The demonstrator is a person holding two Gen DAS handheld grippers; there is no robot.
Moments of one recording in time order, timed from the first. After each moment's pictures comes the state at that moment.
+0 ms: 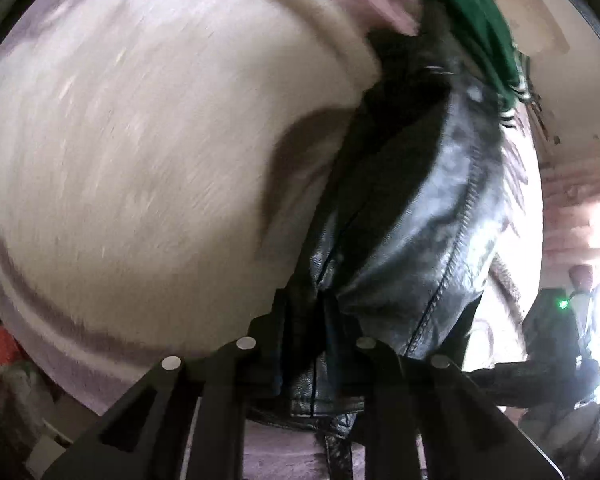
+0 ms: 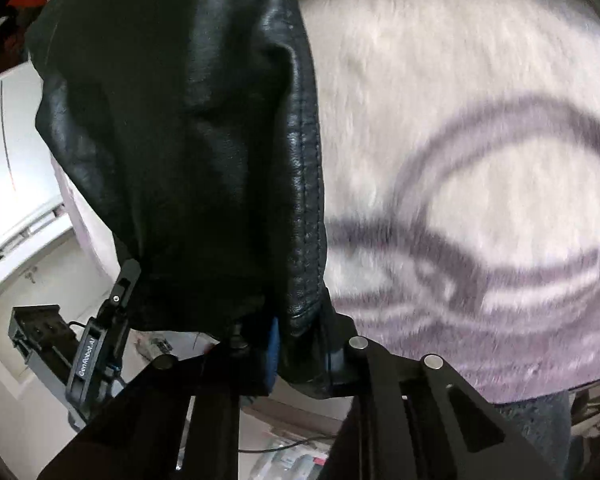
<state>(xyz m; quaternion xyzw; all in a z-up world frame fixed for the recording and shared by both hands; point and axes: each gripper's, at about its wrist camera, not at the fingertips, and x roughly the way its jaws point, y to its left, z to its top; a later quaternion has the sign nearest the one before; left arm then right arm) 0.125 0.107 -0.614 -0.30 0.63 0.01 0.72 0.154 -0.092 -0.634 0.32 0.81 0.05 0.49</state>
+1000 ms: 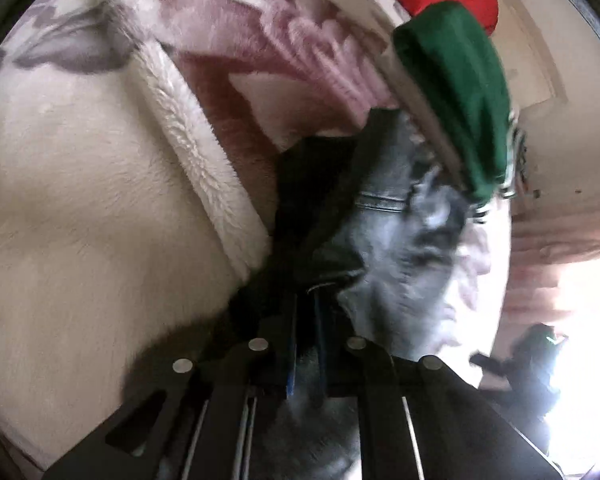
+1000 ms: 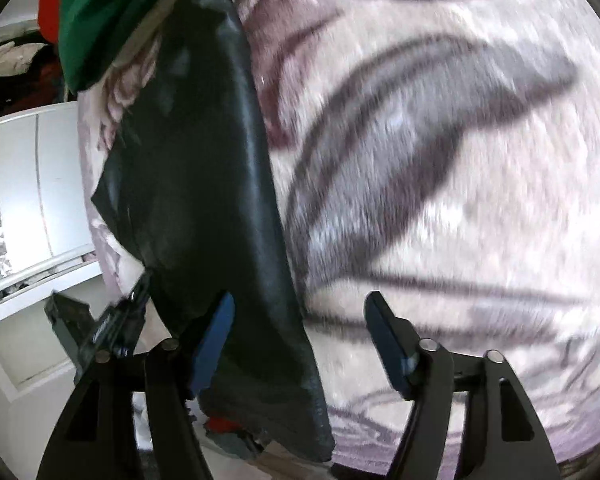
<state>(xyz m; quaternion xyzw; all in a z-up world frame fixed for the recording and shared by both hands) 0.286 0.098 -0.574 -0.37 0.58 0.00 0.72 0.373 -0.241 -0.584 0.36 0.72 0.08 0.59</state>
